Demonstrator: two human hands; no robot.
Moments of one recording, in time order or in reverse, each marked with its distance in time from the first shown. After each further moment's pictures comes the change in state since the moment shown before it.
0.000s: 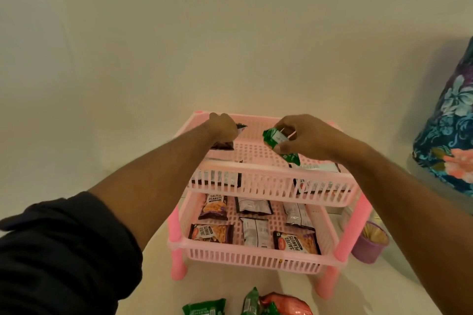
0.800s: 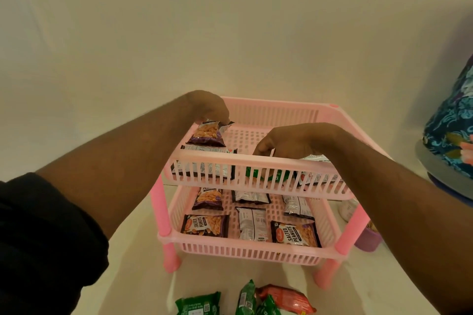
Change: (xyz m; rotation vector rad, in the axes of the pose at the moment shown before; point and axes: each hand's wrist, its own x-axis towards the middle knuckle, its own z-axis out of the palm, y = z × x) left_hand 0.049 -0.019 -0.003 0.025 -0.189 0.009; right_hand 0.042 0.014 0.038 -0.061 -0.615 -0.009
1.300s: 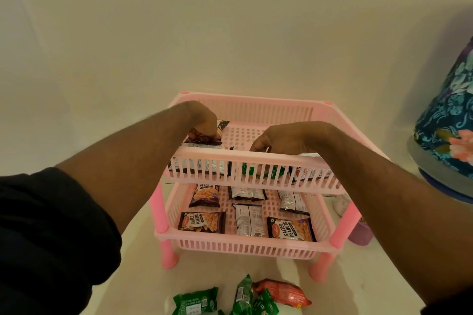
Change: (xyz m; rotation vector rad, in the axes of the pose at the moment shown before) left_hand 0.009 -0.011 0.029 -0.077 -0.203 -0.017; right_hand -0.002 -0.001 0.003 0.036 -0.014 0.037
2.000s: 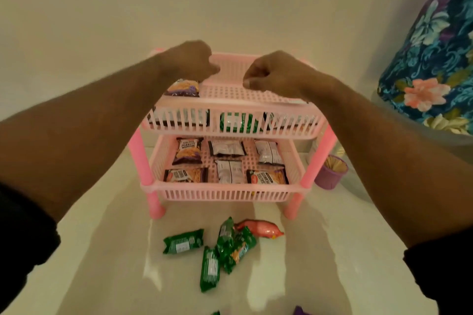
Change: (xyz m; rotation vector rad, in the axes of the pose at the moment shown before) left_hand -0.064 0.030 0.007 -0.046 0.538 0.266; right_hand -0.057 0.000 0.014 0.093 0.607 -0.055
